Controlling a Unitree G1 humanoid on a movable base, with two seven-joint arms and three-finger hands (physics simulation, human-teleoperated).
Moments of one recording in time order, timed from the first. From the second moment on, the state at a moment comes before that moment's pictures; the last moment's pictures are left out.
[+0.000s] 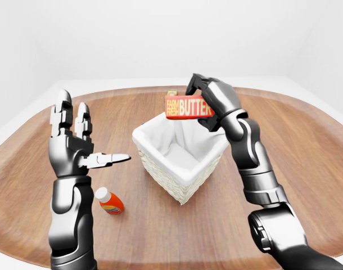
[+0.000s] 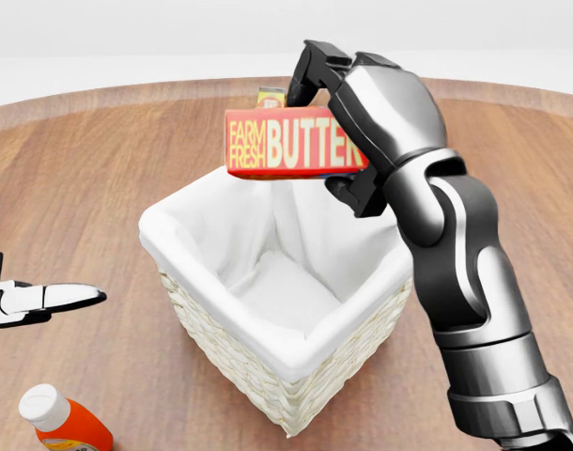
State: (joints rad) left arm -0.13 0.15 0.27 -0.42 -0.33 0.09 -0.04; right arm -0.76 -0.18 0.03 0.16 -0.90 0.01 0.24
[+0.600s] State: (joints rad) left arm -0.08 0.13 0.29 -0.39 -0.35 0.09 -0.08; right arm -1.02 -0.12 0.11 0.63 -1.45 -0.09 0.10
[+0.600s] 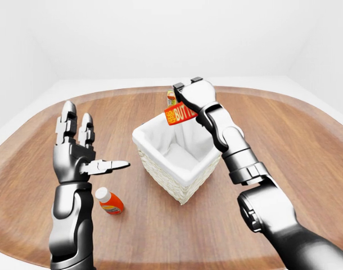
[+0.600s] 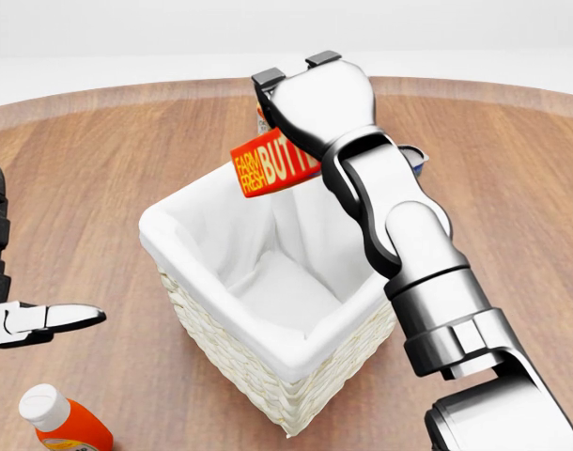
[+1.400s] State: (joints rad) left arm -0.04 0.13 0.31 -0.37 -0.36 0.09 -0.10; right arm -1.05 -0.06 0.16 0.83 -1.54 -0.09 0.12
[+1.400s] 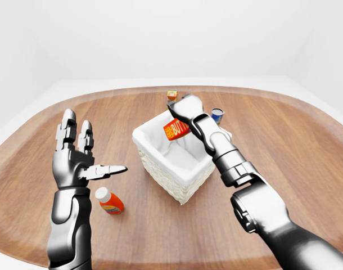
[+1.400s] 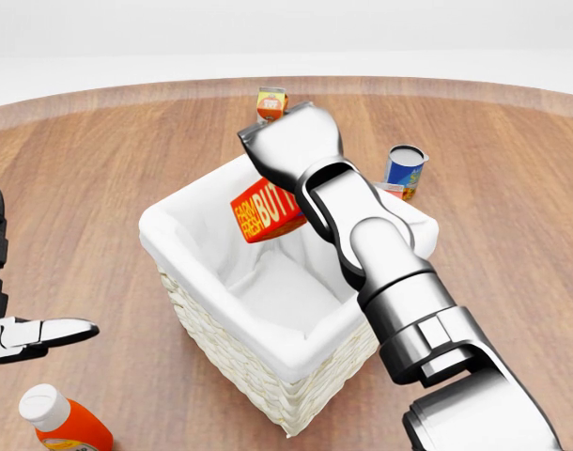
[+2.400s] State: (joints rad) left arm 0.01 0.13 0.38 -0.30 -0.40 0.09 -0.14; right arm -1.14 0.00 0.20 1.23 -1.65 -0.09 -0.06
